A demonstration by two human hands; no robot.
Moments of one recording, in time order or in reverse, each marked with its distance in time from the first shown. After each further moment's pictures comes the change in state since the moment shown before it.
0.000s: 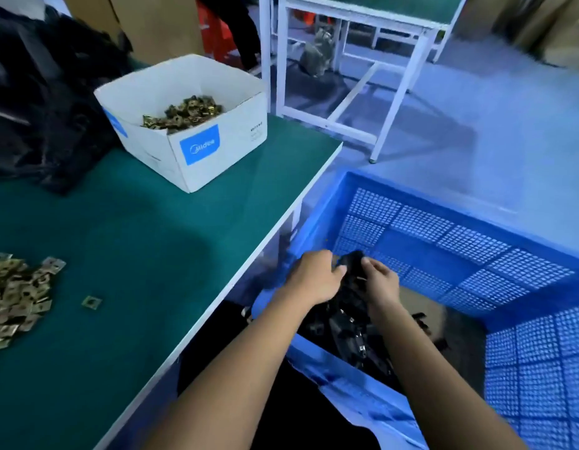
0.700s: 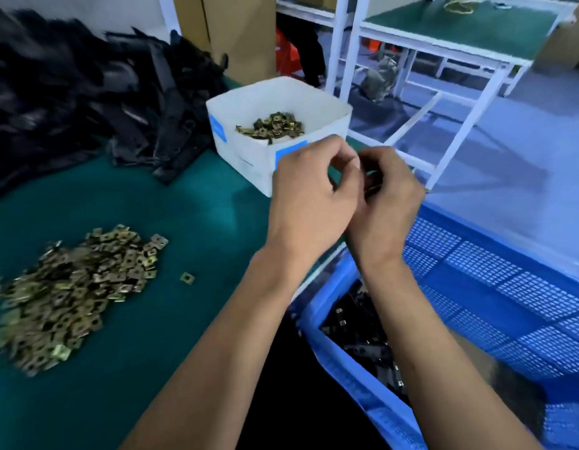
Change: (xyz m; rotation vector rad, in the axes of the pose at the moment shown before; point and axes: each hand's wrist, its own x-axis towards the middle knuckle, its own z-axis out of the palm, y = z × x) left_hand -0.091 0.008 -0.172 -0.339 0.954 0.423; right_hand -0.157 -0.151 0.141 -0.273 0.033 -1.251
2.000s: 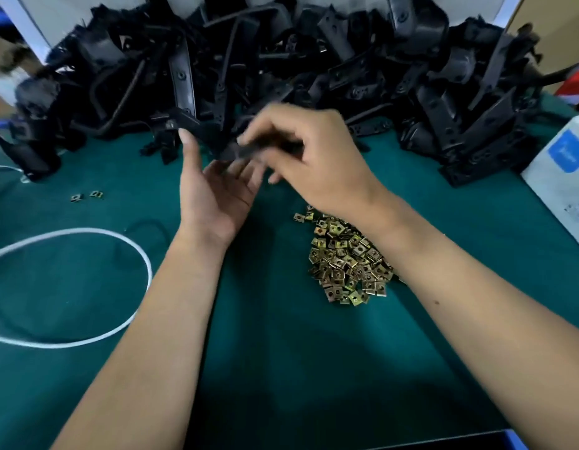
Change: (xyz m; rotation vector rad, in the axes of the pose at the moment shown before) left_hand -0.128 -0.142 -0.390 -1.149 0.861 -0.522; right_hand -0.135 -0.290 0.216 0.950 -1.211 -0.591
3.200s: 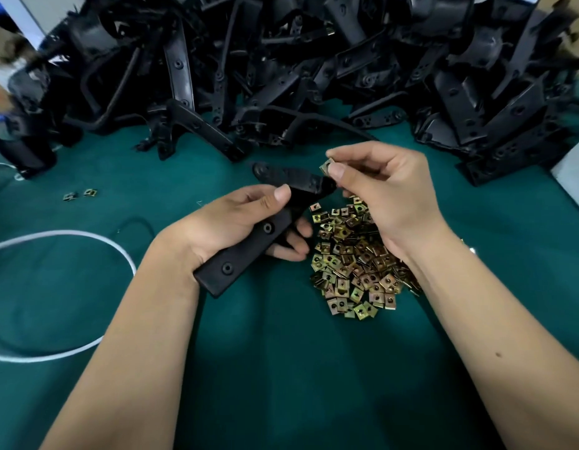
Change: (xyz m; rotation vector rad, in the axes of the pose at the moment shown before) left_hand -0.030 -0.002 0.005 0.825 -0.393 -0.472; right_hand -0.062 0.044 -0.022 0.413 0.362 0.470
